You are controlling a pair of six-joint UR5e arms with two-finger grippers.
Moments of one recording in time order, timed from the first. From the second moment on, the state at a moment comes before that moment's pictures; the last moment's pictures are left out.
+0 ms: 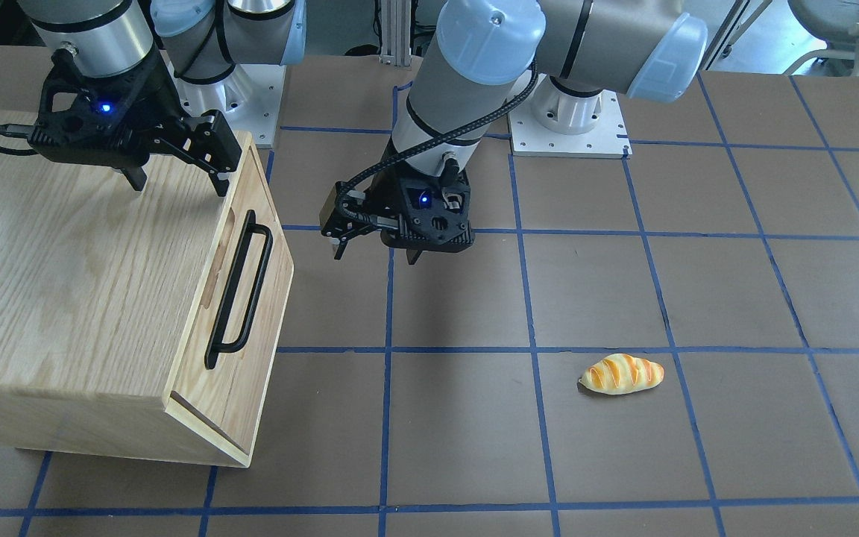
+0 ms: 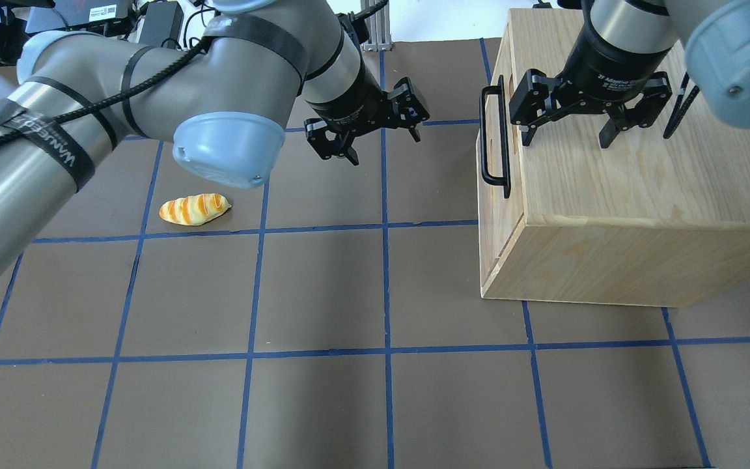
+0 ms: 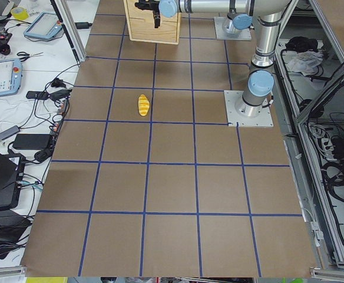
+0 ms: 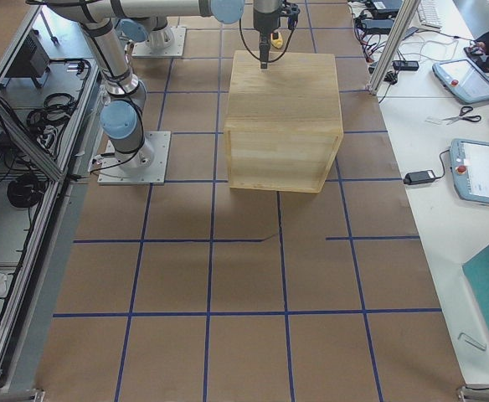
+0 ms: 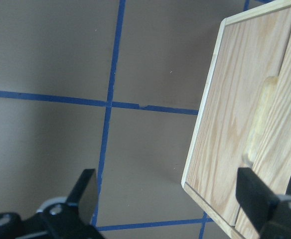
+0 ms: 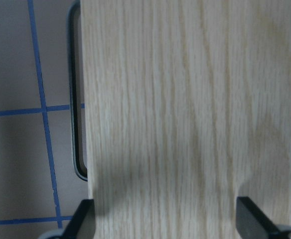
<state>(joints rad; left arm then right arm) -1.89 -1.82 -1.55 -1.13 1.28 -0.51 1.59 -1.58 1.57 -1.60 -1.55 0.10</state>
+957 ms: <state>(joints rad) -1.95 -1.90 -1.52 -1.01 1.20 -0.58 1.59 -1.58 1.57 -1.60 -1.55 0.10</state>
